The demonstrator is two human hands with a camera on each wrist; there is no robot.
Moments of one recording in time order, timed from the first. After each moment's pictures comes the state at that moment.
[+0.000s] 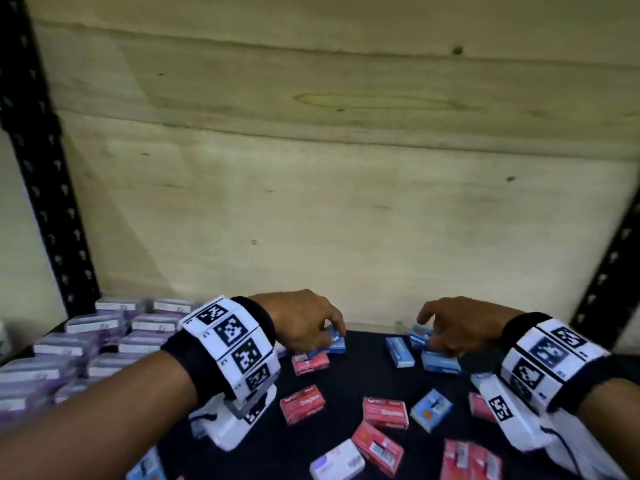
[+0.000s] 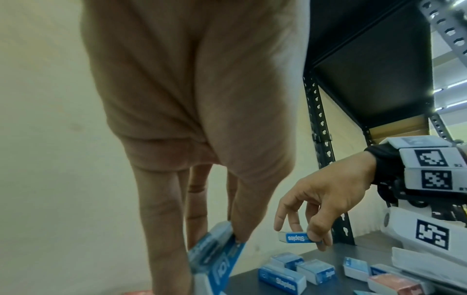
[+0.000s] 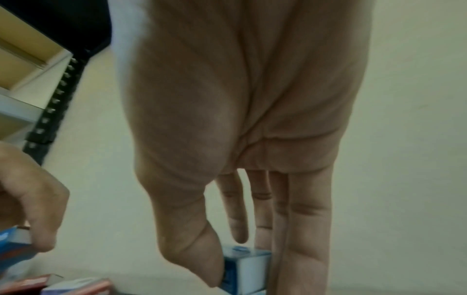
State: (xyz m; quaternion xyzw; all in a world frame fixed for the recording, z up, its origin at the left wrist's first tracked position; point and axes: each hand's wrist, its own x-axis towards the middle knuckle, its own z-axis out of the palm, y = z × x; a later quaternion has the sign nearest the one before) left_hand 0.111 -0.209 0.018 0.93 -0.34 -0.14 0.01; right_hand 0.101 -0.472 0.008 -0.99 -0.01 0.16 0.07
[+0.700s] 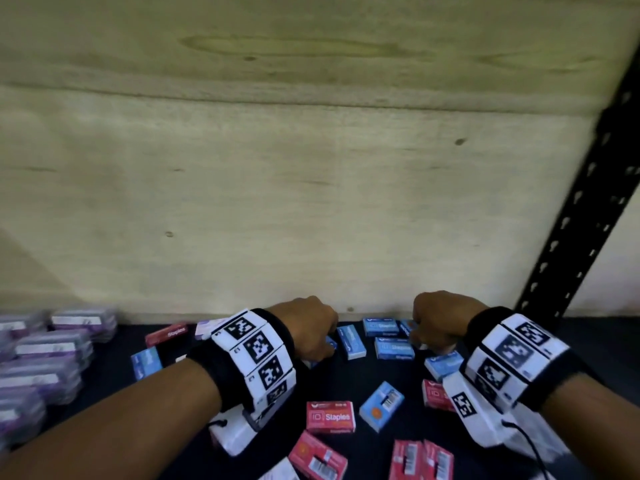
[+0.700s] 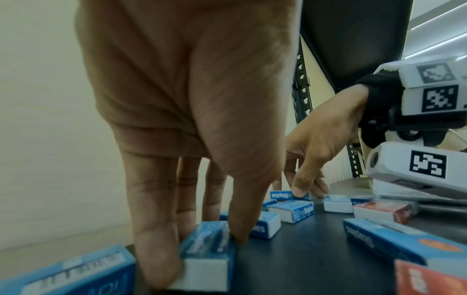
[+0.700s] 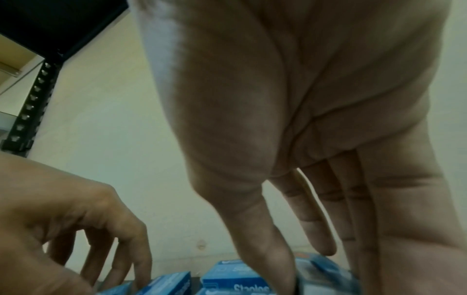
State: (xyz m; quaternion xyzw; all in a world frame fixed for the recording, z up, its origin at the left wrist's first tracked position) left_hand 0.145 -0.308 -0.027 0.93 -0.32 -0.15 -0.05; right_hand 0.116 -0.512 -0.017 -0.98 0.09 0.19 -0.06
